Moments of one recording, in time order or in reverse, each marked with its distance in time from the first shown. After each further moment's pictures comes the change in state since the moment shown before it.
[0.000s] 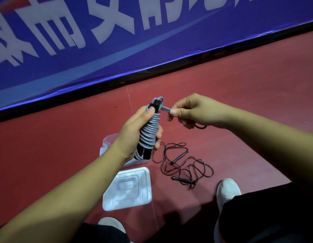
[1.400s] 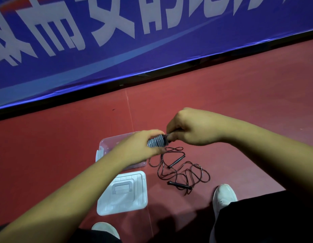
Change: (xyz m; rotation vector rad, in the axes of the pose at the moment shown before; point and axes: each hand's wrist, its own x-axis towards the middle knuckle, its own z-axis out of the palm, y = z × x) left_hand 0.006 -0.011 -0.012 1.239 -0.044 -0.121; right_hand -0.014 -0.035 0.008 -0.681 -0.159 -0.214
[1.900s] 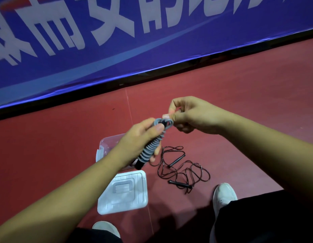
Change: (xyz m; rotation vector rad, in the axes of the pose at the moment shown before) left_hand -0.017 0.019 -0.004 -0.938 0.003 0.093; right_hand 0.010 0.020 0.013 1.051 0.154 0.254
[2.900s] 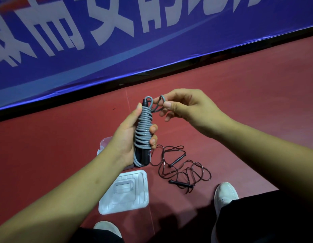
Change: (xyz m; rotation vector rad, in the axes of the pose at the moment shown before) left_hand 0.012 0.006 0.000 -0.637 0.096 -0.139; right_hand 0.002 0.002 0.012 0.061 0.185 -0.371
